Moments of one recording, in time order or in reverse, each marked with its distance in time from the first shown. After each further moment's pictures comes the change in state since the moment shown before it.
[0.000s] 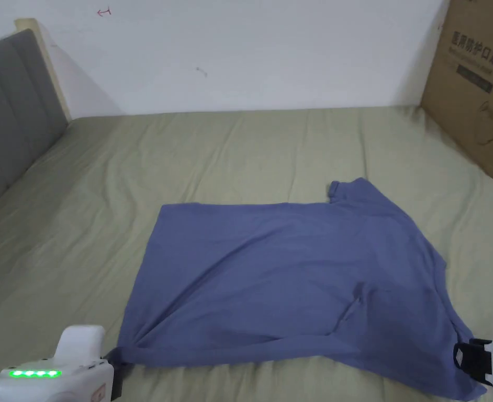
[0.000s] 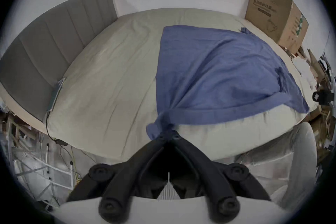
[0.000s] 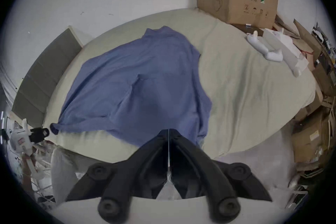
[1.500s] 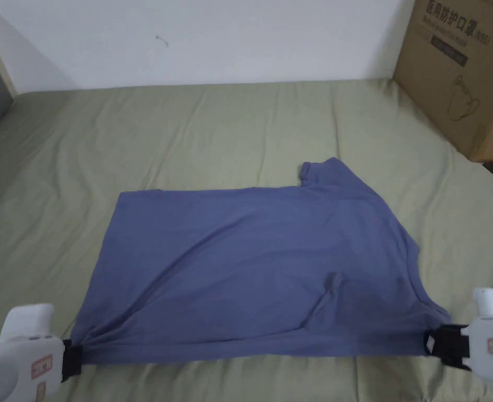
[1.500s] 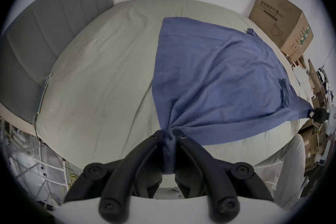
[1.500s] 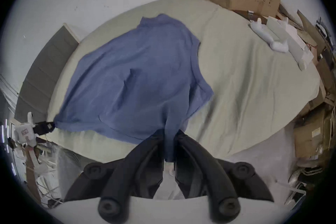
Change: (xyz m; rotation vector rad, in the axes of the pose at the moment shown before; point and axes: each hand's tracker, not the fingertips) left arm -0.003 0.071 -0.036 -0.110 -0.065 0.066; right arm 0.025 0.051 -0.022 -0.087 0.021 -0.049
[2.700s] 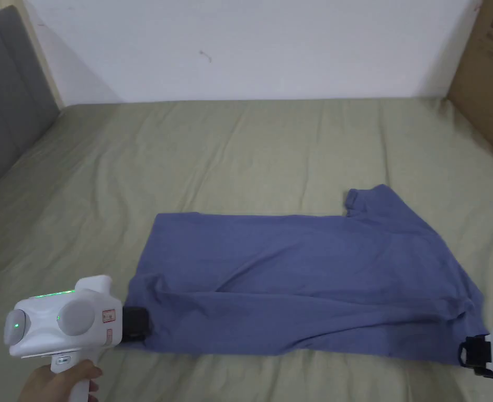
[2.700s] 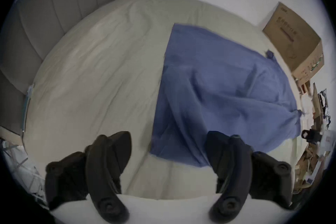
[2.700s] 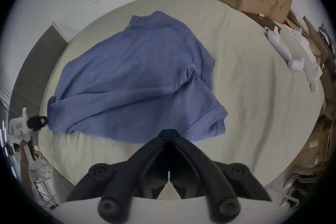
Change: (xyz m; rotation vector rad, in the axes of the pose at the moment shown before) left arm -0.008 0.087 -0.109 -0.094 0.016 0.130; right arm -0.011 0.061 -0.086 -0.066 -0.072 -0.005
